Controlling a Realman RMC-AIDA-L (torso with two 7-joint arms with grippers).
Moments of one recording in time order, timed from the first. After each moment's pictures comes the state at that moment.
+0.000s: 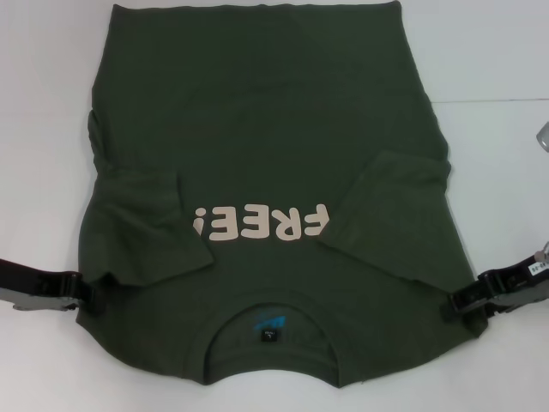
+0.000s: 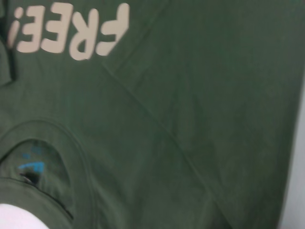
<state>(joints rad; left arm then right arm) -0.65 -1.99 0.62 0.75 2.64 1.51 -2.44 0.75 1.98 -0.70 -0.69 -2.71 -1.56 2.51</state>
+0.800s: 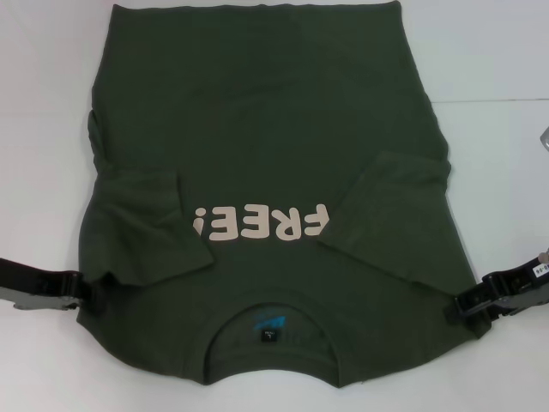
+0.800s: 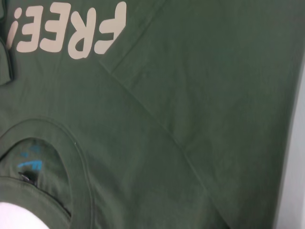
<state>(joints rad) -0.65 -1.99 0.62 0.75 2.64 1.51 -2.44 0.75 1.97 -0.71 -0.66 -2.70 -1.56 2.52</state>
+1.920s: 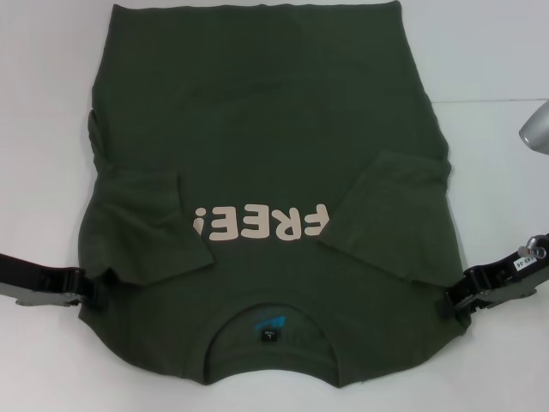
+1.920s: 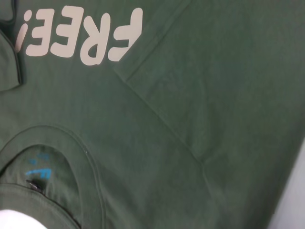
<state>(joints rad) -0.66 -1.99 0.62 0.75 2.63 1.51 -2.44 0.79 1.98 -0.73 -0.64 -2.71 -1.53 2.53</state>
